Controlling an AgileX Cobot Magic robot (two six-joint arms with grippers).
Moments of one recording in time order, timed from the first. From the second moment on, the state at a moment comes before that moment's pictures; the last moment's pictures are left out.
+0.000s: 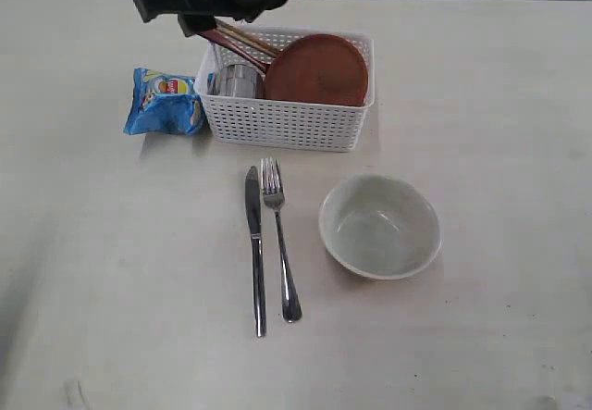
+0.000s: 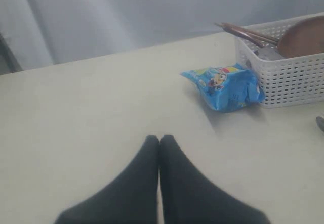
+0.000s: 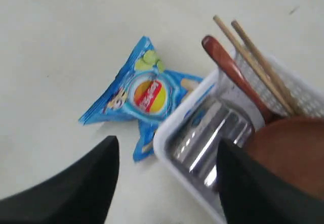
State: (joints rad) left arm -0.16 0.00 0.00 0.02 0.33 0.11; right arm 0.78 1.95 -1.71 -0.02 0.71 0.12
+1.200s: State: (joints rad) left arm -0.16 0.00 0.00 0.02 0.33 0.11; right arm 0.70 2.45 -2.14 -0.29 0.78 0.06
